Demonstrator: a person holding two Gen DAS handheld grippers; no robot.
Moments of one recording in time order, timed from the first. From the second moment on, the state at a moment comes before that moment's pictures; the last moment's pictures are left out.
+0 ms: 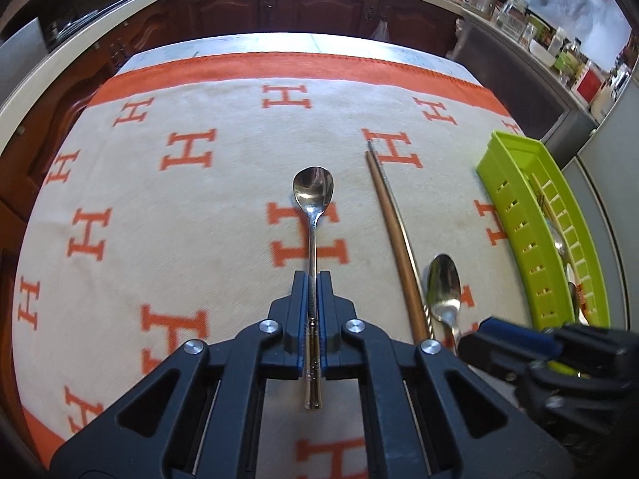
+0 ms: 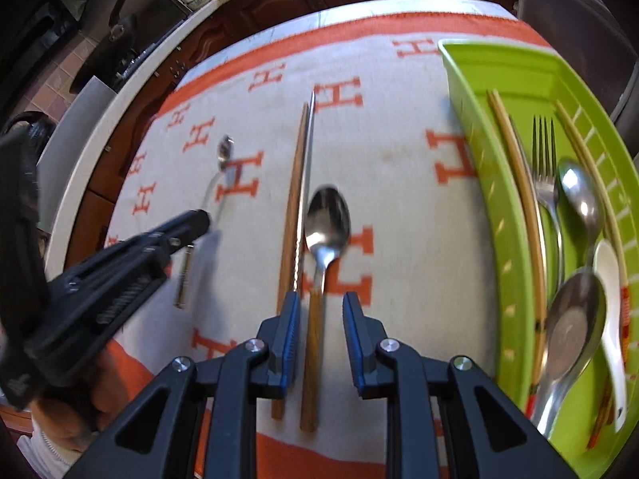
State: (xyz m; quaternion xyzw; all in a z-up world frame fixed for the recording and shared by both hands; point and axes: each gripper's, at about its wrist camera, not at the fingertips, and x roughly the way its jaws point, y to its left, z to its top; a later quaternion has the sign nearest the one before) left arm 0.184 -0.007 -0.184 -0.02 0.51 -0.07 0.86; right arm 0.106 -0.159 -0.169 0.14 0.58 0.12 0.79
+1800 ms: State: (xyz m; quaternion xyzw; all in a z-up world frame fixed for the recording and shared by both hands) left arm 0.054 -0.040 -0.058 -0.02 0.44 -0.13 0.89; right arm 0.001 -0.225 -0.079 0.15 0.41 0.08 0.90
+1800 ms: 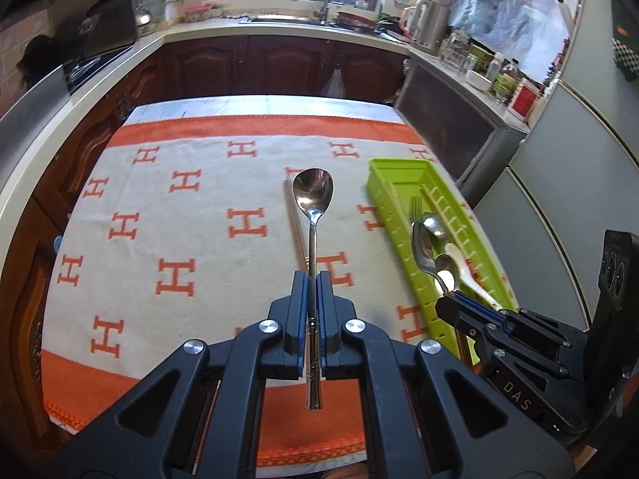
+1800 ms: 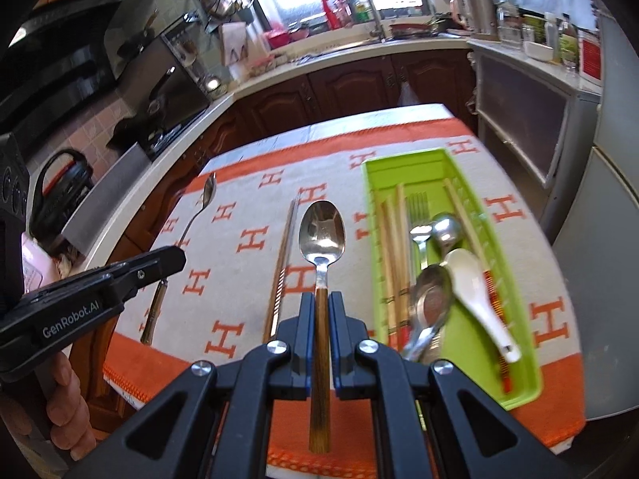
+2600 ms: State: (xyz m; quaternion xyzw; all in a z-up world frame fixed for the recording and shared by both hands) left arm 0.159 -0.209 -0.104 -0.03 0.50 -0.19 0.84; right arm 0.087 -0.330 -0.143 0.21 0.47 0.02 0.86
